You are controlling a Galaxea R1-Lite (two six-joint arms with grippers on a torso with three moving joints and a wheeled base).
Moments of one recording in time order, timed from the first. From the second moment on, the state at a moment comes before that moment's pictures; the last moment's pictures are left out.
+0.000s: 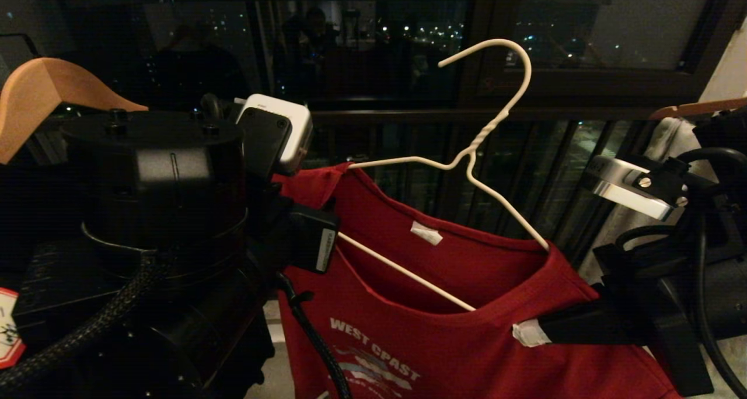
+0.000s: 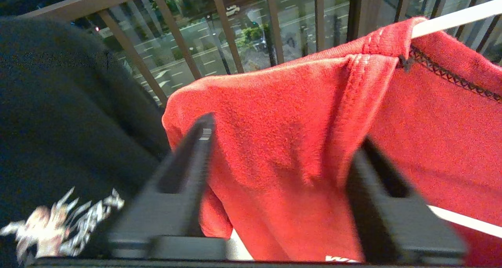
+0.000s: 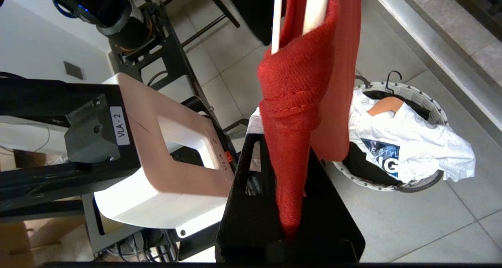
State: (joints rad) left arm -0.96 1.48 -0.93 -0.44 0.78 0.10; right arm 0.52 1.35 -1.13 0.48 0.64 -0.15
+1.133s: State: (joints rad) left arm -0.75 1.42 -0.99 -0.44 0.79 0.16; right arm 0.52 1.34 -1.11 0.48 0.64 -0.18
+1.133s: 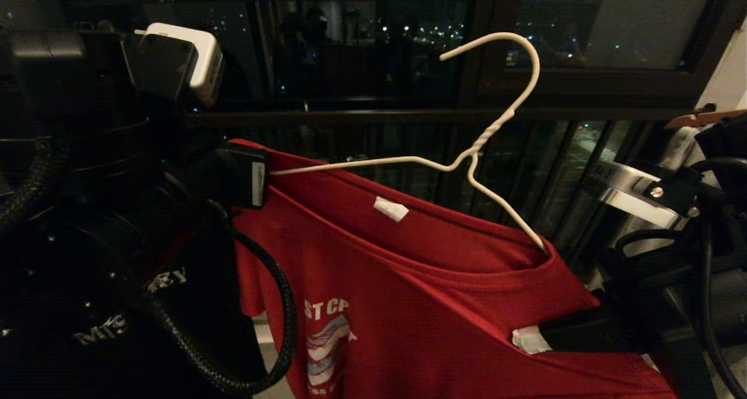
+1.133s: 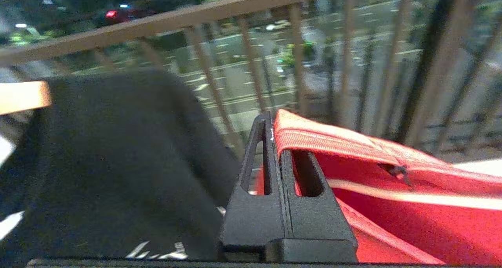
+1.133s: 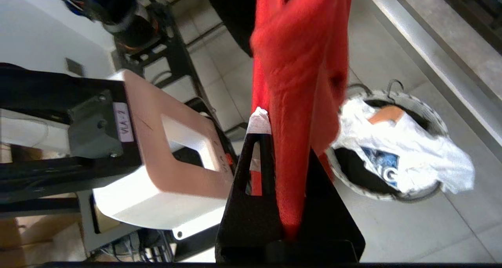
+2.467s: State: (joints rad) left arm -0.45 1.47 -1.07 -0.31 0.71 0.16; right arm 0.51 1.33 -1.11 0.45 0.61 -0.18
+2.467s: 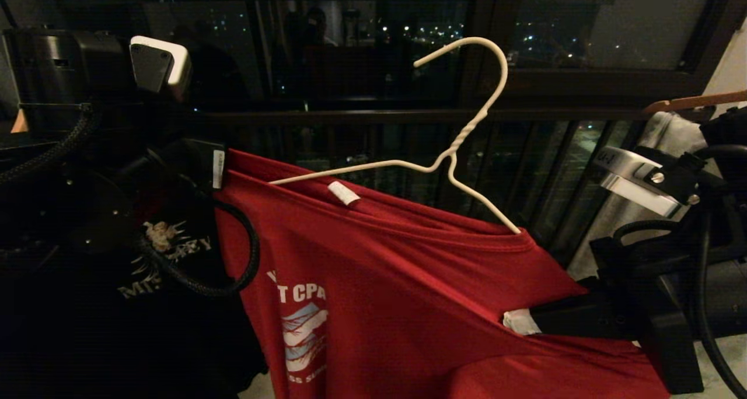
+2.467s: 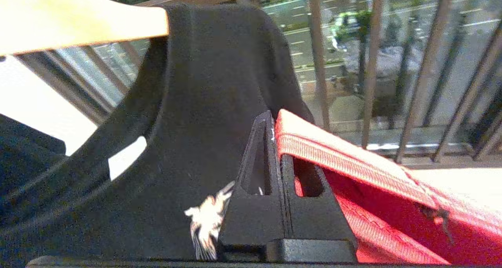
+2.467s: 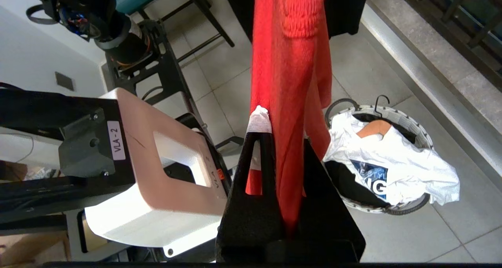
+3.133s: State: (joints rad) left arm -0.45 1.46 -1.03 -0.18 0.61 0.17; right arm 0.51 1.32 -1.11 0.45 0.61 -0.17
